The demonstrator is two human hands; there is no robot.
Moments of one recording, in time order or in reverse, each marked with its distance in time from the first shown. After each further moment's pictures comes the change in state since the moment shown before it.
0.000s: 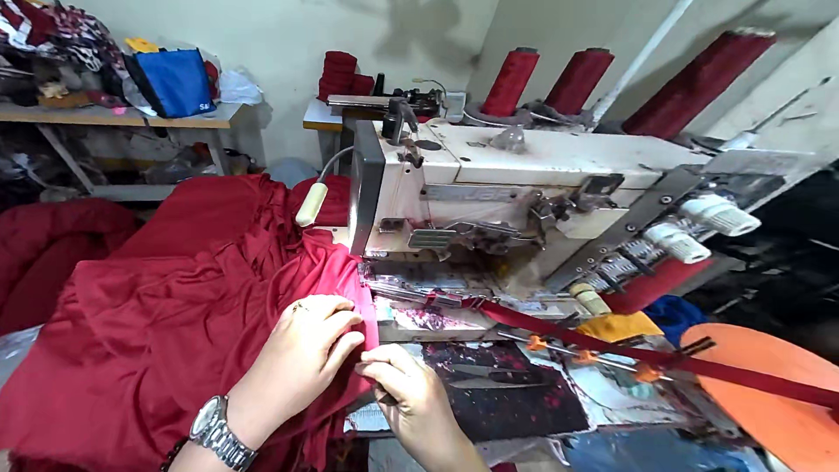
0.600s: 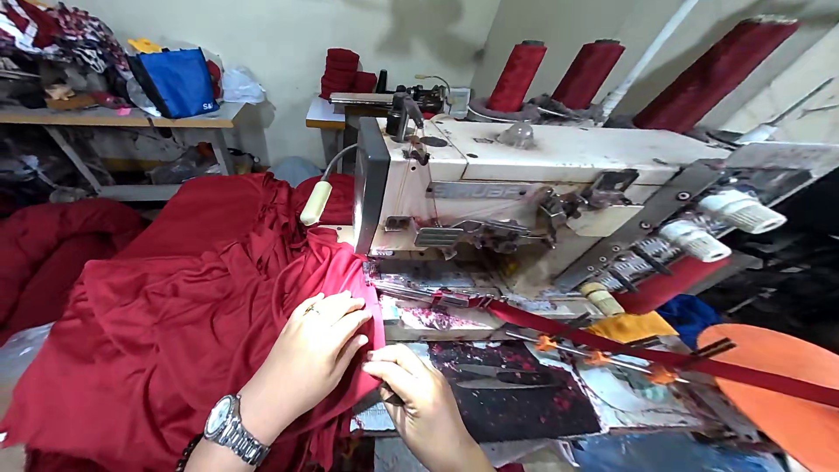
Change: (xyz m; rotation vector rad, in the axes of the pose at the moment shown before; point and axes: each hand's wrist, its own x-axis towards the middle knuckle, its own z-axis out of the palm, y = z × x) left_hand -0.003 -0.005 0.011 0.091 0.065 0.094; right_hand -0.002 -0.002 0.001 -0.012 0.006 0.026
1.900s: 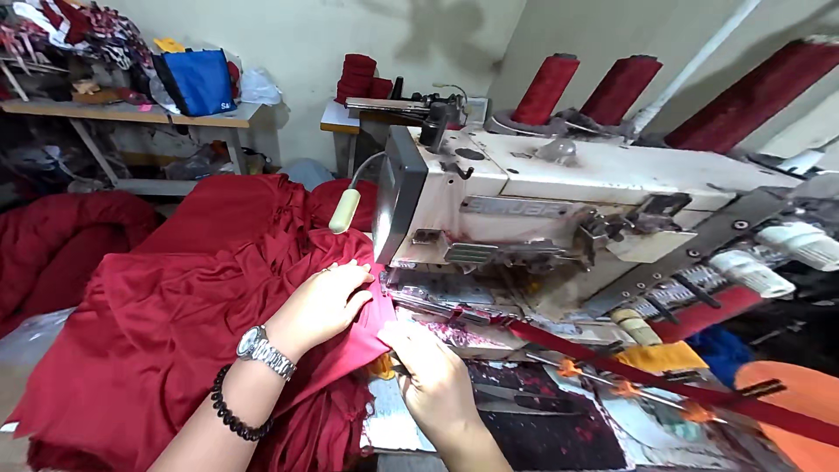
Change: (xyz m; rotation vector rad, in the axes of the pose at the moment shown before) left_hand 0.055 -0.045 -0.013 -0.126 -0.341 -0.231; right_hand 0.038 0.008 0.007 -0.310 0.075 -0.033
